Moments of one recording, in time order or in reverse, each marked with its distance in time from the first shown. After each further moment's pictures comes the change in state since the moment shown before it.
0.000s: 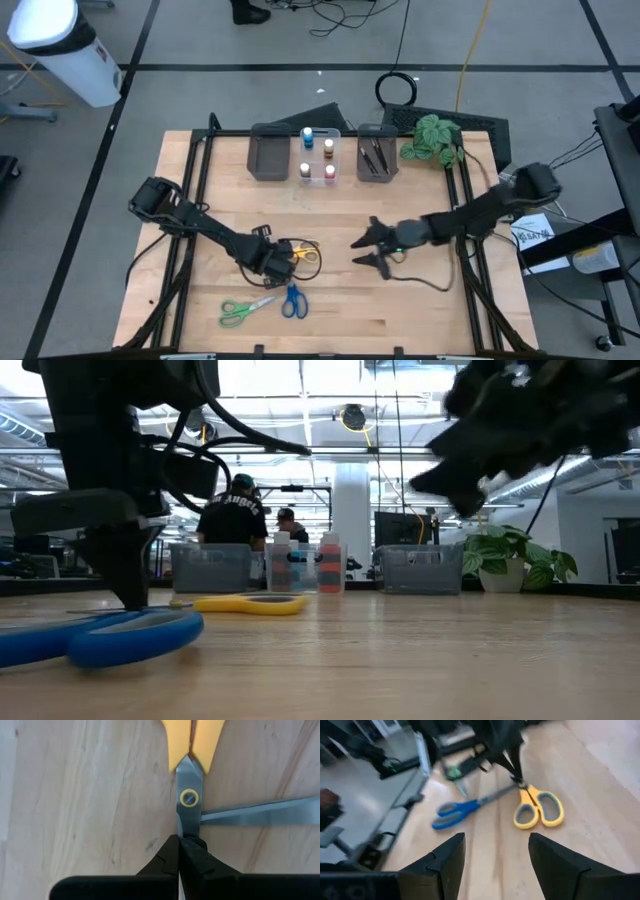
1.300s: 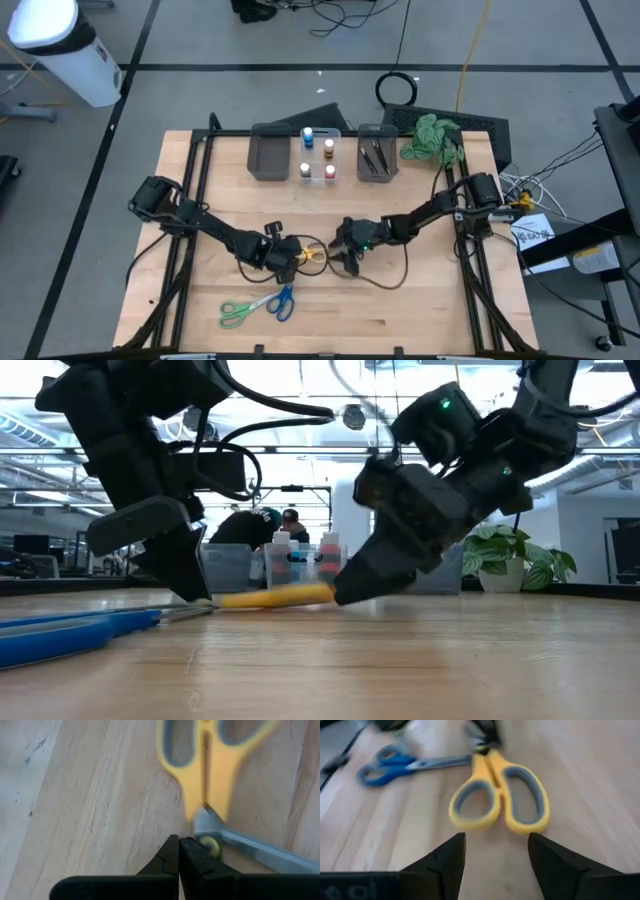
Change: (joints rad) left arm 0.029 0.000 -0.088 0.303 -0.095 0.114; right arm -0.156 0.492 0.291 -0.036 -0.130 -0.053
